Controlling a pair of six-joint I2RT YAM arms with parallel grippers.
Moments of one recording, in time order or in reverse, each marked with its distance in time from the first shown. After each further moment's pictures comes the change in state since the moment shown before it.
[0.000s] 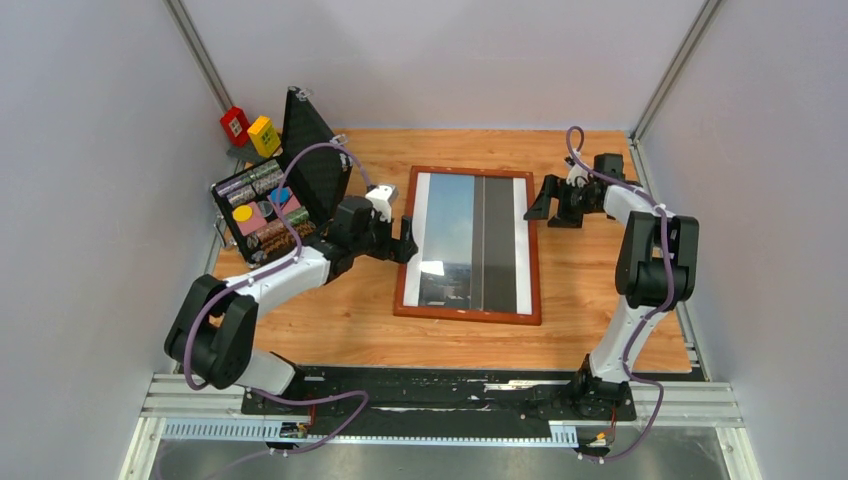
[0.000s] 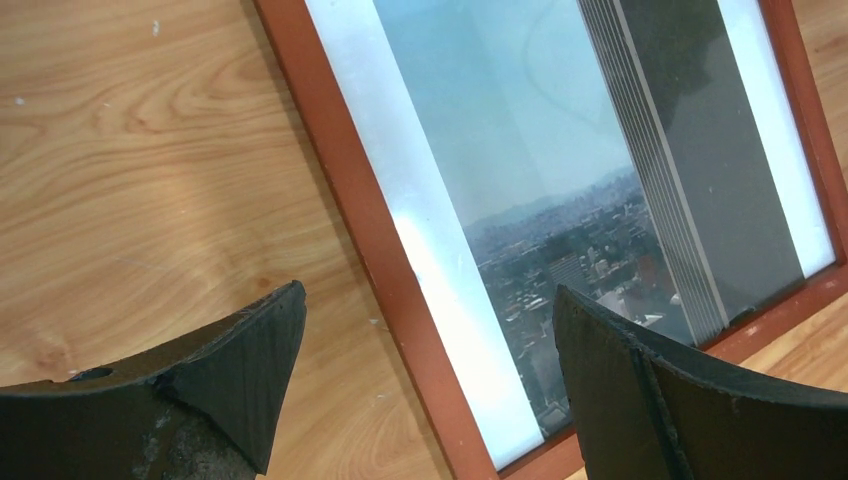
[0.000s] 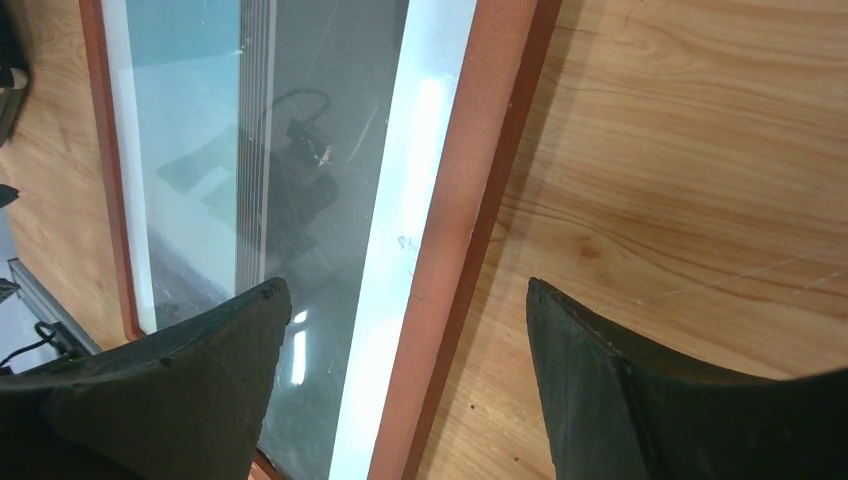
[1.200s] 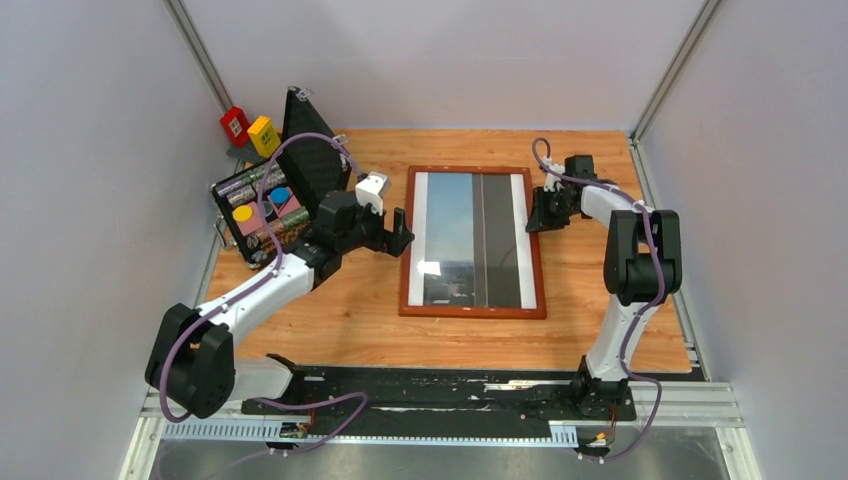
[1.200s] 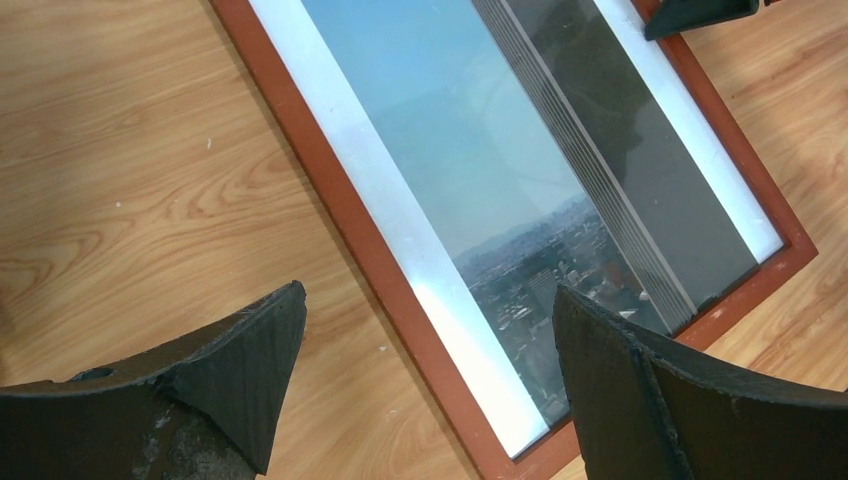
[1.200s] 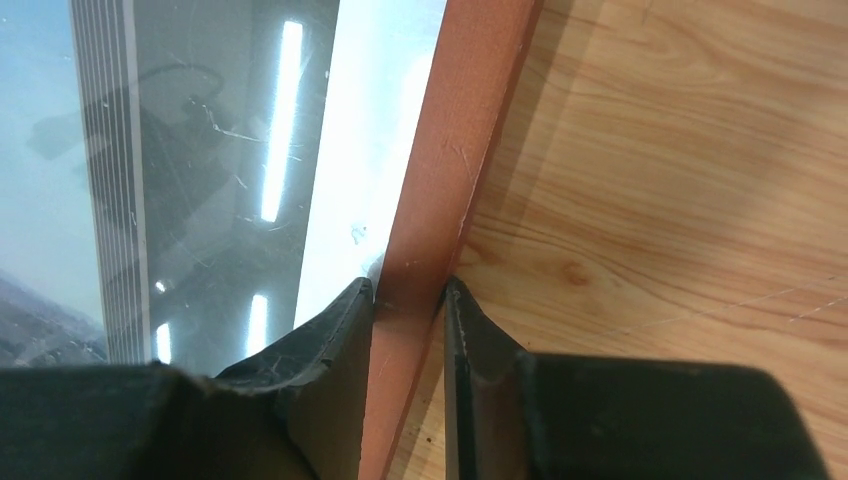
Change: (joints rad) left arm 0.015 -0.159 0.000 0.010 0.017 0.091; right arm 0.126 0.013 -0.009 -0.006 0.289 -0.109
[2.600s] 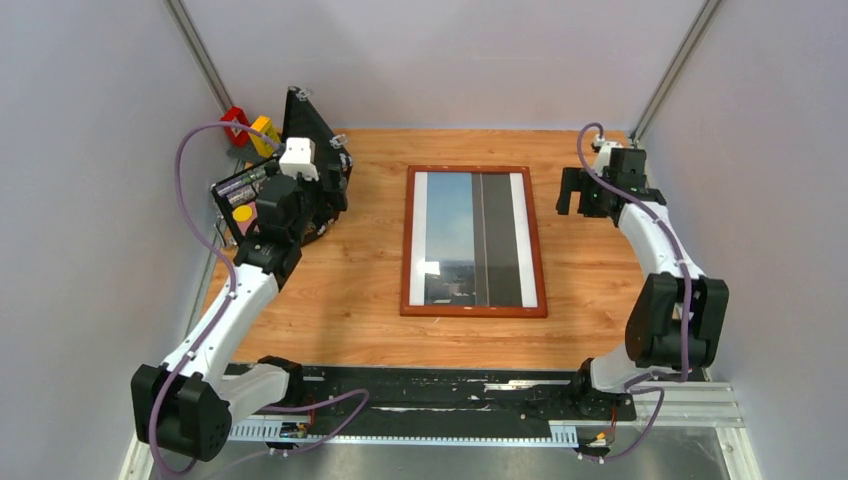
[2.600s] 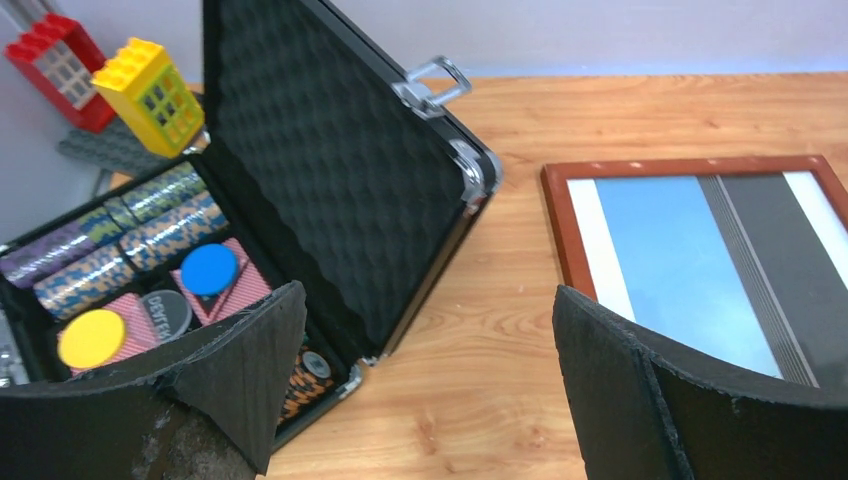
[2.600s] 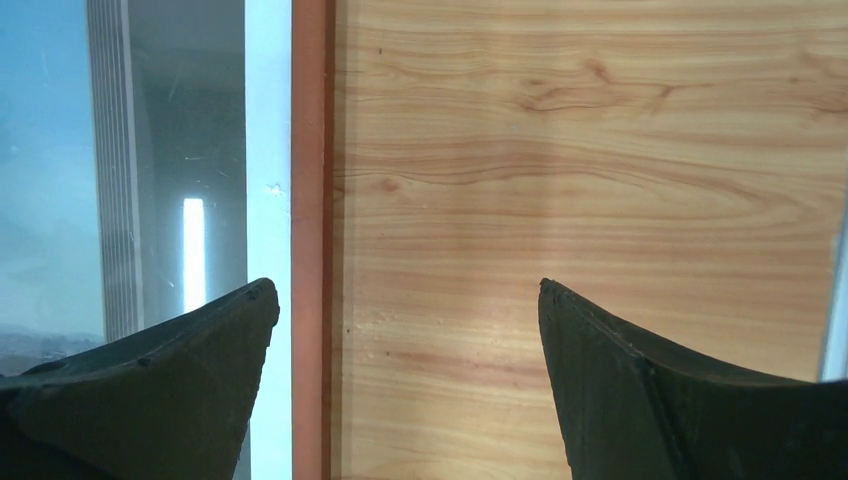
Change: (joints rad) left arm 0.243 -0.213 0.045 0.024 -0.323 0.091; right arm -0.085 -0.385 -0.105 0.003 0.237 0.043
